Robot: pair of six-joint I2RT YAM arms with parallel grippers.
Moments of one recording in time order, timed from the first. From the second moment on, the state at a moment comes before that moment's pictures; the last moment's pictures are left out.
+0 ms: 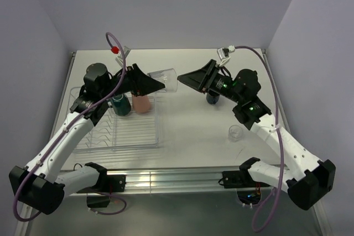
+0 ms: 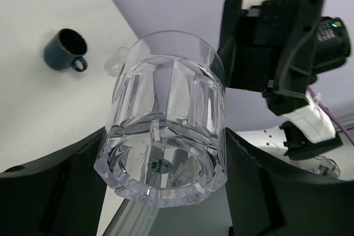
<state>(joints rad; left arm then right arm) -0.41 1.11 1.03 0.02 0.73 -0.84 0.51 1.07 0.96 0.28 -0.54 1.15</state>
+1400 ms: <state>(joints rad) -0.63 1.37 1.05 -0.80 -0.34 -0.67 0.51 0.98 1.11 -0.57 0.20 0.68</state>
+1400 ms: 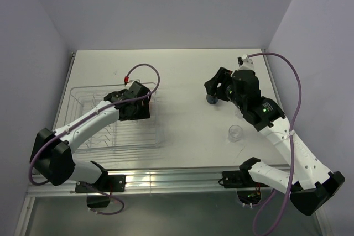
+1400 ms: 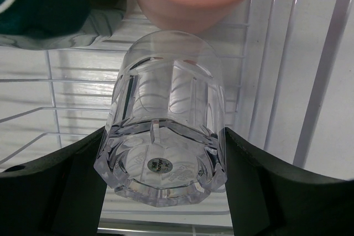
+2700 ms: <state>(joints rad) -0.69 1.52 1.07 -0.73 -0.33 -0.67 0.51 1.01 1.11 -0.58 0.22 0.67</state>
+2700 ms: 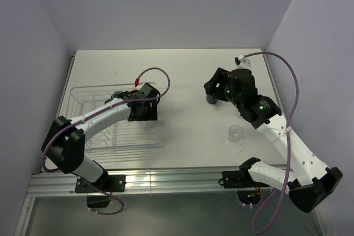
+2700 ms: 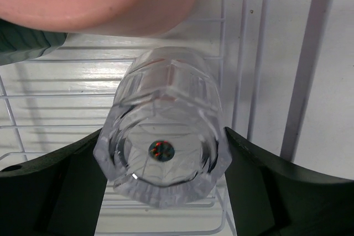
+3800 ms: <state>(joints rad) -0.69 1.13 1.24 -0.81 -0.39 -0.67 0.51 0.91 1.00 -0.92 0.38 0.67</state>
